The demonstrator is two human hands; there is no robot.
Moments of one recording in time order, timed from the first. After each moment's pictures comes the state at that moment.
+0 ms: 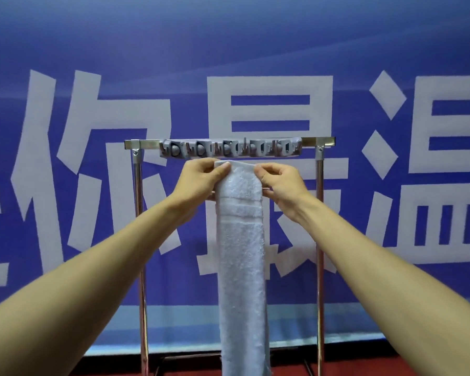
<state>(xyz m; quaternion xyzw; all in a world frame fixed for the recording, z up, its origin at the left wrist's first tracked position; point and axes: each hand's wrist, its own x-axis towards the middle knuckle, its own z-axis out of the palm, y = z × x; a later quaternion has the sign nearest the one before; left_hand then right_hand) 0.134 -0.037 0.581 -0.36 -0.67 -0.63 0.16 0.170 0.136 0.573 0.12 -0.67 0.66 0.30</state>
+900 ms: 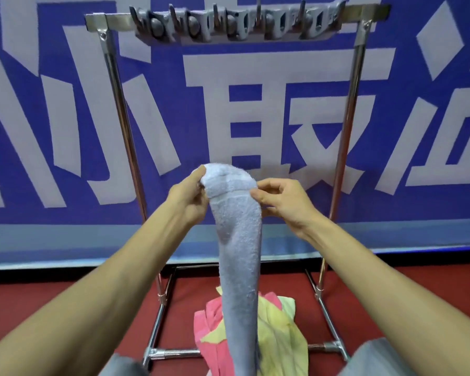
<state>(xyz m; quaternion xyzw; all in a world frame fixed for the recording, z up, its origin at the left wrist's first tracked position) 0.059 -0.041 0.401 0.02 -0.45 -0.88 -0.15 0.132 0.135 0.377 0.05 -0.72 0.67 0.16</state>
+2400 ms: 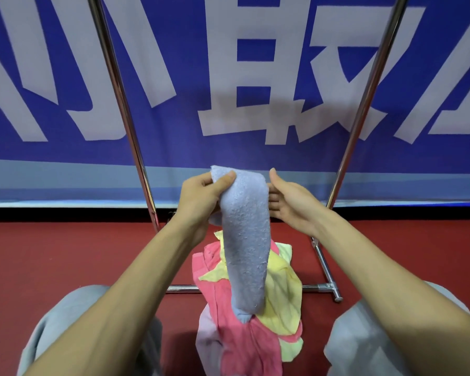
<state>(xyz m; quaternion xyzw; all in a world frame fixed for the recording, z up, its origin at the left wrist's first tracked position) 0.103 -0.043 0.278 -0.07 -0.67 -0.74 -0.09 0.127 0.133 0.260 -0.09 -0.65 0.75 -0.05</state>
